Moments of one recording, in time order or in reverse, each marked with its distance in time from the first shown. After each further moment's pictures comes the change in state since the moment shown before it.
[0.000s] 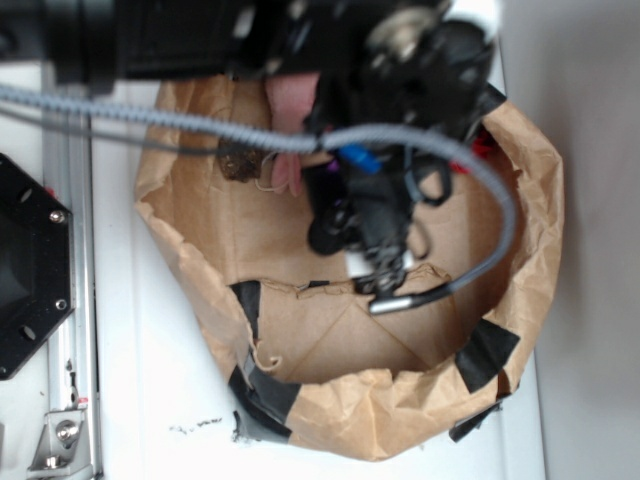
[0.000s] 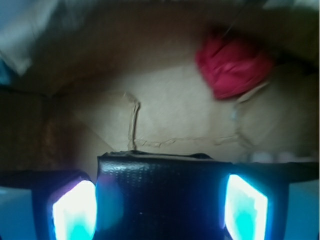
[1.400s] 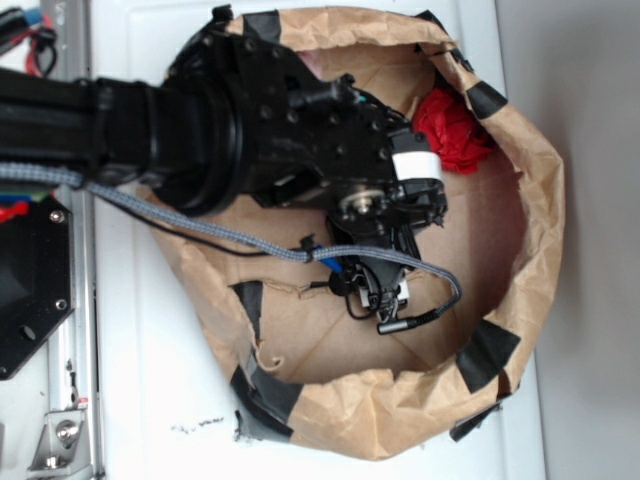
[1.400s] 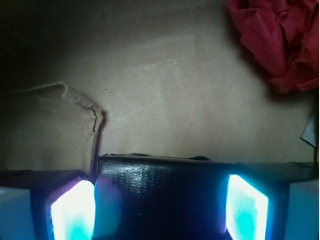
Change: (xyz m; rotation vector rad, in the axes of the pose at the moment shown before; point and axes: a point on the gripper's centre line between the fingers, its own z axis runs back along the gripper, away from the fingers) arm -0.004 -0.001 -0.121 0.058 -0.091 -0.005
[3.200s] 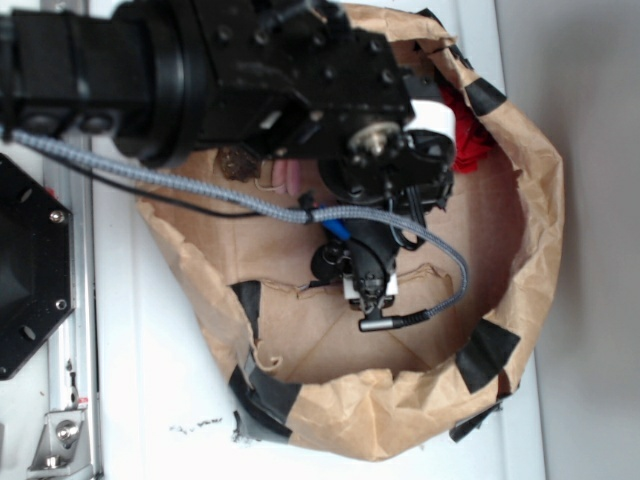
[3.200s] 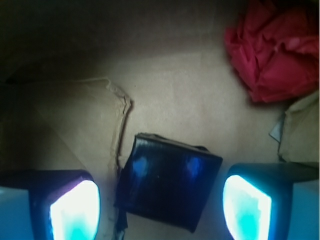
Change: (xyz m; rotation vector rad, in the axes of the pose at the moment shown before) arm 0.007 0.001 0.043 -0.063 0.034 -0.093
